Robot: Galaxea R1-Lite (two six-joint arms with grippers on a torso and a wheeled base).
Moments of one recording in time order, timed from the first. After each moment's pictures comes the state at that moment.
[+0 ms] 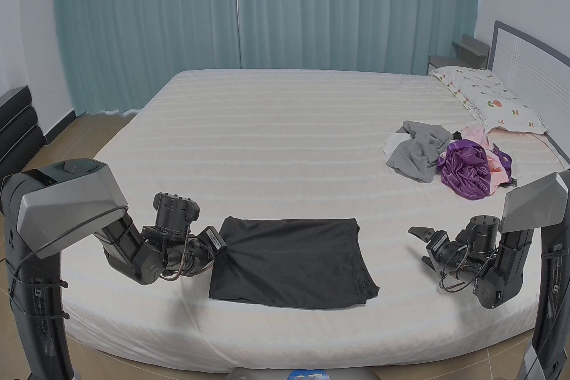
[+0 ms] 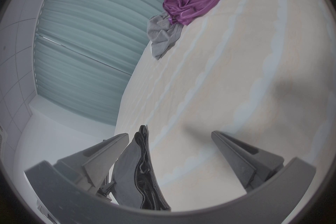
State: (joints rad) left arm -0.30 2.27 -0.85 -0.70 -0.09 -0.90; right arm 0.11 2.40 -0.43 -1.51 0.20 1.01
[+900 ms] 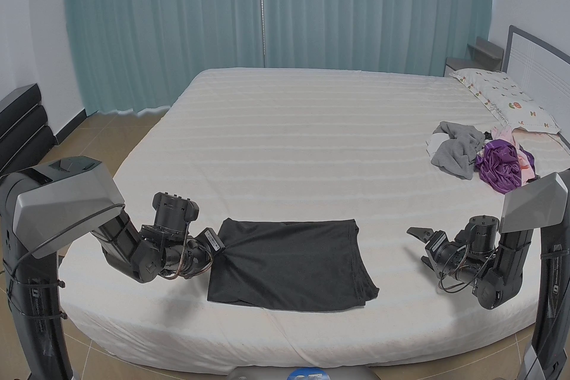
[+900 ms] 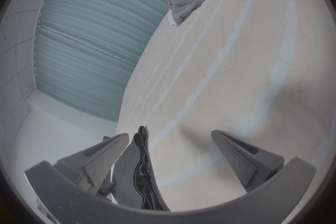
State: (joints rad) left arm -0.30 2.26 -0.86 -0.64 -0.09 -0.91; right arm 0.11 2.40 -0.43 -1.51 0.20 1.01
